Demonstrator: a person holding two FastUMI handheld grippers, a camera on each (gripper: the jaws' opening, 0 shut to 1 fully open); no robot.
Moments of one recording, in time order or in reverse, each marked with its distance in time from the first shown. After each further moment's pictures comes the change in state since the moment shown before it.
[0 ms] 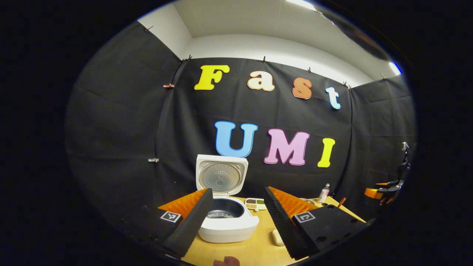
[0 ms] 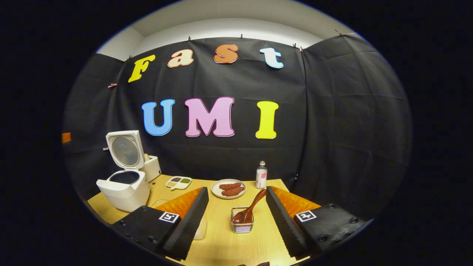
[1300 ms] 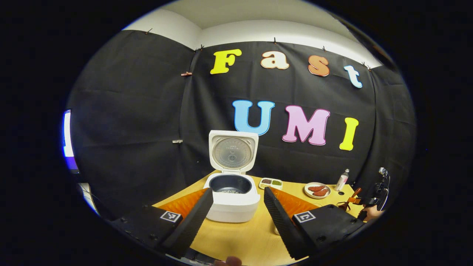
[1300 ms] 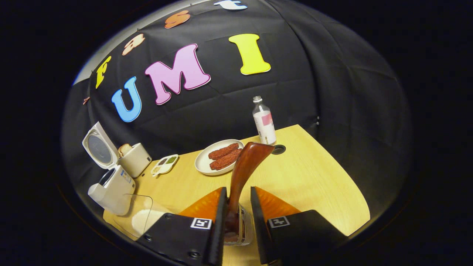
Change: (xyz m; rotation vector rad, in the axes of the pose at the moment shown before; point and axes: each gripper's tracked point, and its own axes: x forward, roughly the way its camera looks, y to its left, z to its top) left arm -0.017 -0.050 -0.047 0.025 0.155 0.251; right arm 0.190 -0.044 -0.175 0.289 0.318 0.093
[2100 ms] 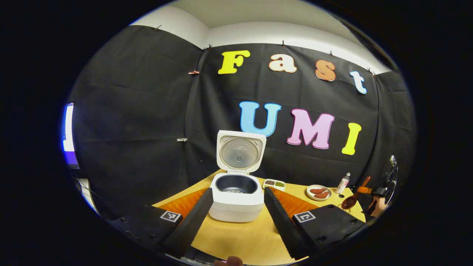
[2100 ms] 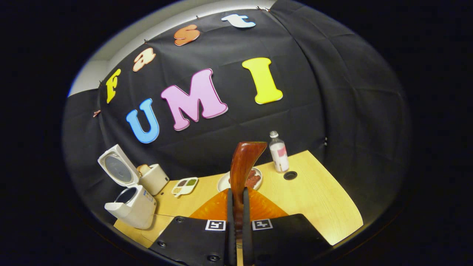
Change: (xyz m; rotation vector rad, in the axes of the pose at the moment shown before) left arm -0.004 0.038 0.009 0.001 -0.025 -0.019; right arm -0.067 0.072 0.097 -0.007 -0.182 0.085
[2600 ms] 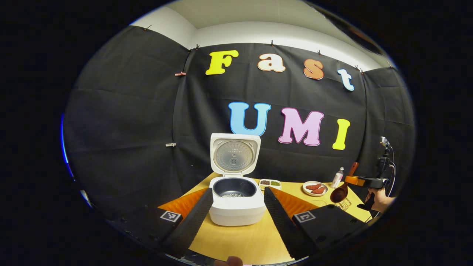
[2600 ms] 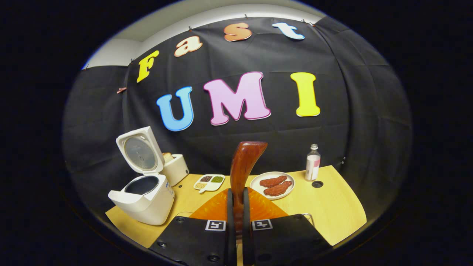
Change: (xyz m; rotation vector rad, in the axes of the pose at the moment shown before) left arm 0.018 0.029 0.008 0.065 -0.003 -0.118; right arm -0.005 0.146 -0.050 -0.206 0.017 0.091
